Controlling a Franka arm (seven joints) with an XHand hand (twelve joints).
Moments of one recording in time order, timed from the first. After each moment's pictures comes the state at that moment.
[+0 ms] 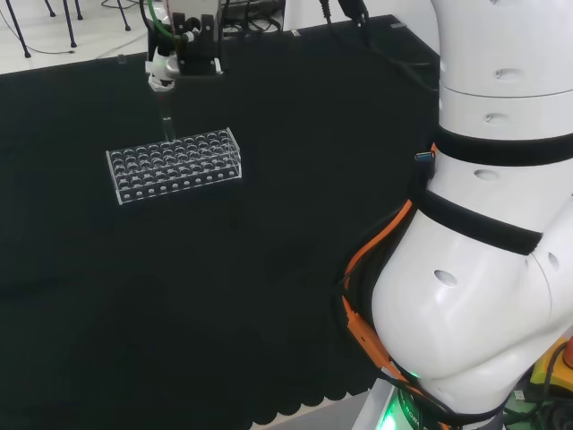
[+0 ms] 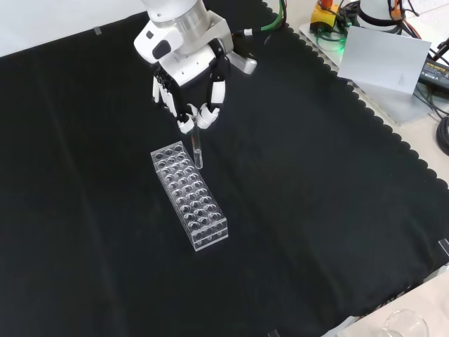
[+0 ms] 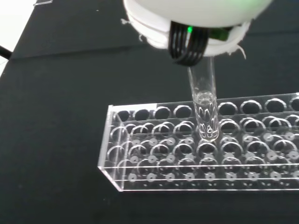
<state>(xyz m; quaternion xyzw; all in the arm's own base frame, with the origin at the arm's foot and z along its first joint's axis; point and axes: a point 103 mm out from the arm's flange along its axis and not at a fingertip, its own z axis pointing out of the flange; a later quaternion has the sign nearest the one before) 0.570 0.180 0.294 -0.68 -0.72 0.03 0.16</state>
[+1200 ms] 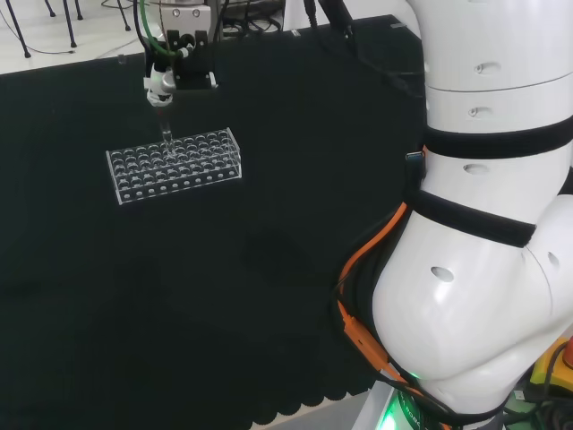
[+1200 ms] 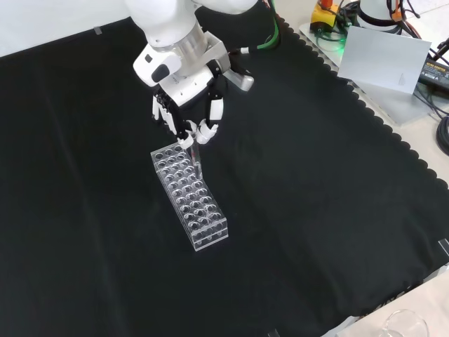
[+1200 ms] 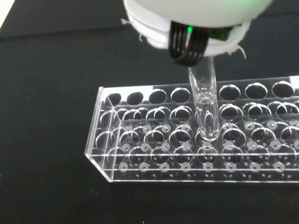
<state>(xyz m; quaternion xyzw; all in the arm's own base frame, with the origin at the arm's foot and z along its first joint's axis) 0.580 0.185 0.264 -0.68 -0.72 0.05 0.16</state>
